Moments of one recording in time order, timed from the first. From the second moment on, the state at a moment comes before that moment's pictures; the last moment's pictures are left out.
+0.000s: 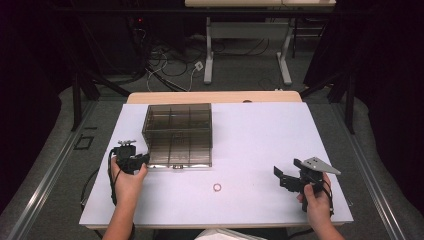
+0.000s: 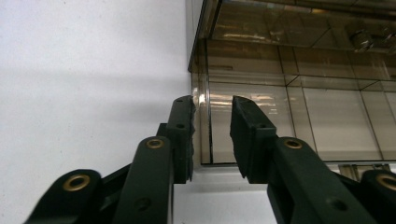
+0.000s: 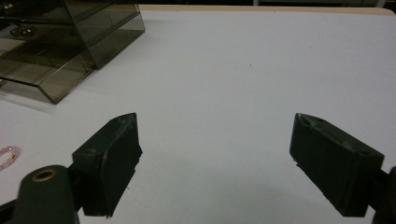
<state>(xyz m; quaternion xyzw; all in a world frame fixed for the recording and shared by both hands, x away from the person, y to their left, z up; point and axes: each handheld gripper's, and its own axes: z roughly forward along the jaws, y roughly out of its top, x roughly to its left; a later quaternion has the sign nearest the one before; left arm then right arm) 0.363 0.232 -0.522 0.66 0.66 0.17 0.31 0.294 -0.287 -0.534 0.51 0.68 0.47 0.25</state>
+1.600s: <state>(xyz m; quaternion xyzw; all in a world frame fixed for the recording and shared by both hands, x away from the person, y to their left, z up) 0.357 0.192 -0.507 0.72 0.53 0.19 0.40 0.297 -0.285 -0.535 0.50 0.68 0.47 0.25</state>
